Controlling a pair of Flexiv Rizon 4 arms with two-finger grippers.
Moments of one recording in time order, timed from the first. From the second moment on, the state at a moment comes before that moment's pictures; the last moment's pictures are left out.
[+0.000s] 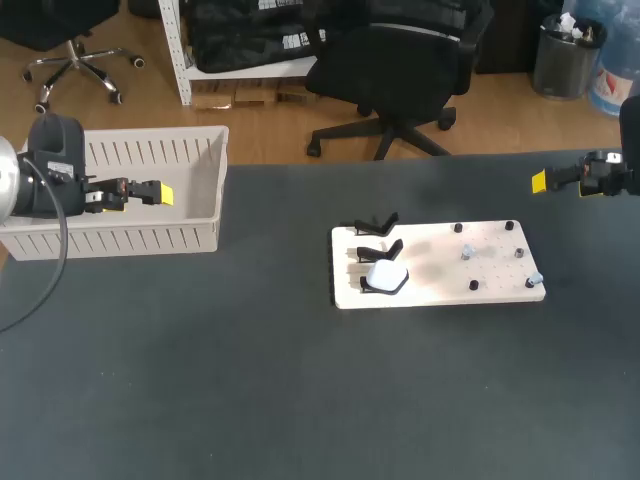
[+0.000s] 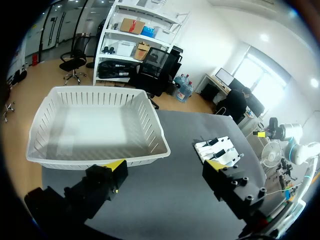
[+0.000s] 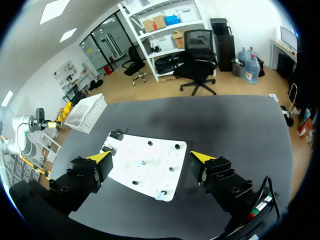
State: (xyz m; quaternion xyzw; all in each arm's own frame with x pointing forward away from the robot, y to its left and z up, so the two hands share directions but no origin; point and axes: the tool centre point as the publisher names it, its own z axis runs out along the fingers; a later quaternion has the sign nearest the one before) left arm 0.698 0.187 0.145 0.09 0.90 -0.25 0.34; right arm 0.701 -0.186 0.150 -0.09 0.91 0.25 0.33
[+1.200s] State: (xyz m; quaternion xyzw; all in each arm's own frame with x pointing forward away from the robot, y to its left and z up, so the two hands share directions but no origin) left arm 0.691 0.118 0.162 0.29 0.86 -0.22 0.37; right arm 0.701 -0.186 0.150 -0.09 0.91 0.25 0.33
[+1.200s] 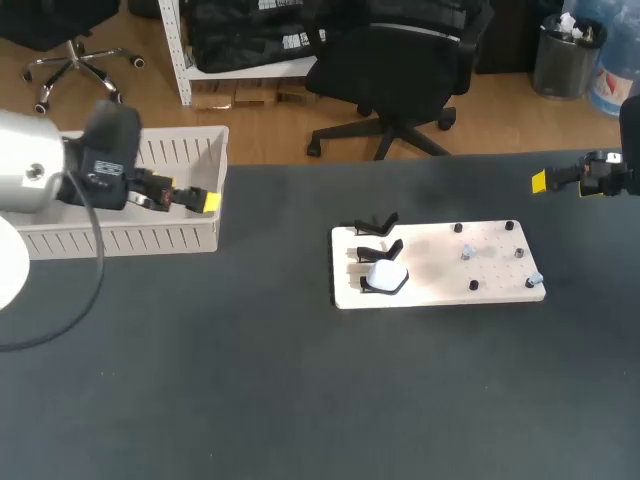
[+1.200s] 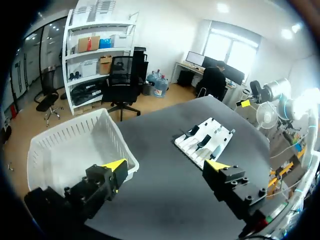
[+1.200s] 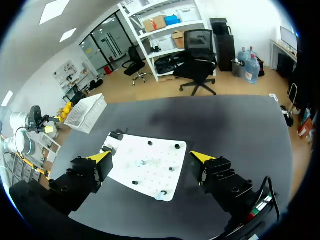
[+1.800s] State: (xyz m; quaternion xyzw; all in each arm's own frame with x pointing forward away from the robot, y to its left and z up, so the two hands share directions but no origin) left arm 0.695 0.047 0.158 0.50 0.73 -0.23 0.40; right arm 0.701 -0.186 0.150 -0.09 0.91 0.25 0.33
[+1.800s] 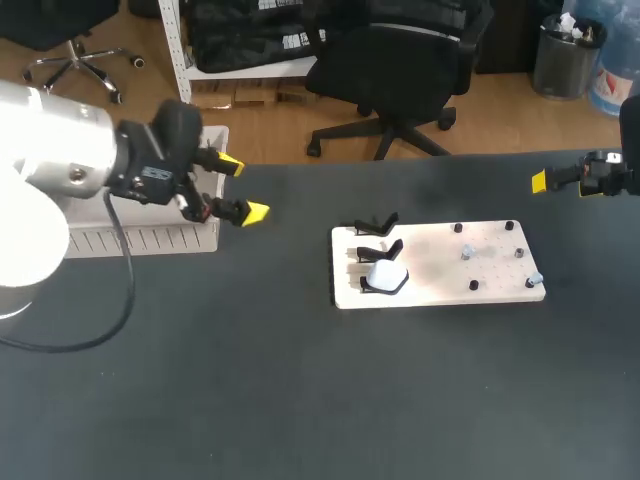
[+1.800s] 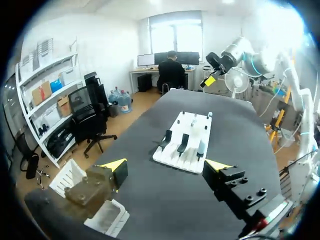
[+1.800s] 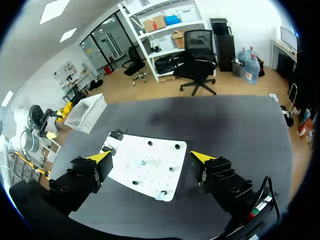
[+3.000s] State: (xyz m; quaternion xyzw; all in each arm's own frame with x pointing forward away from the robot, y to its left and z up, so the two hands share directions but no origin) left arm 0.667 -0.050 0.078 0.62 0.63 -0.32 0.33; right arm 0.701 -0.186 0.150 -0.09 0.91 0.25 0.33
